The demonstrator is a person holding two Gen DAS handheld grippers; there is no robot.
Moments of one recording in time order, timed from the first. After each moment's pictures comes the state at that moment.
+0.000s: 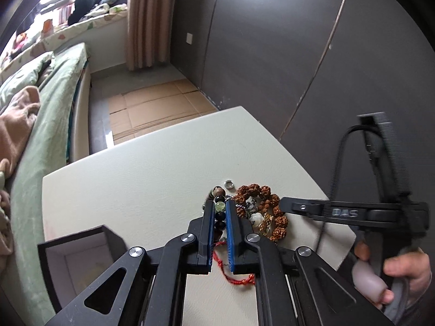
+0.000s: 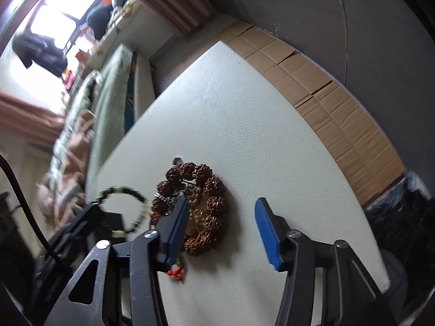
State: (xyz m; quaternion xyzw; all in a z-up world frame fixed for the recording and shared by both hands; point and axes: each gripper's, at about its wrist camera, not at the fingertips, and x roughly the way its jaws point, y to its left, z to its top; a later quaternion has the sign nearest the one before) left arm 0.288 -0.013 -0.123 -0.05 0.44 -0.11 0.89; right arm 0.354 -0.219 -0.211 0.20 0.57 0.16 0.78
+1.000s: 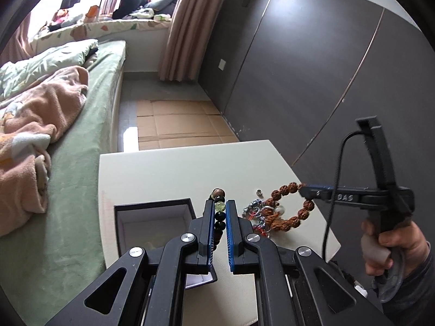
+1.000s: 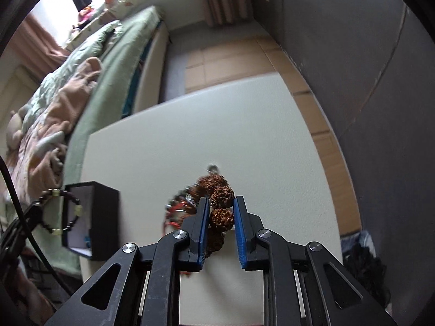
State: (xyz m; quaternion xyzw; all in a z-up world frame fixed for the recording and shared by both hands) left arm 0.217 0.077 -0.078 -0.14 0.38 -0.06 0.91; right arm 0.344 -0.172 -0.121 0.01 0.54 0.19 0.82
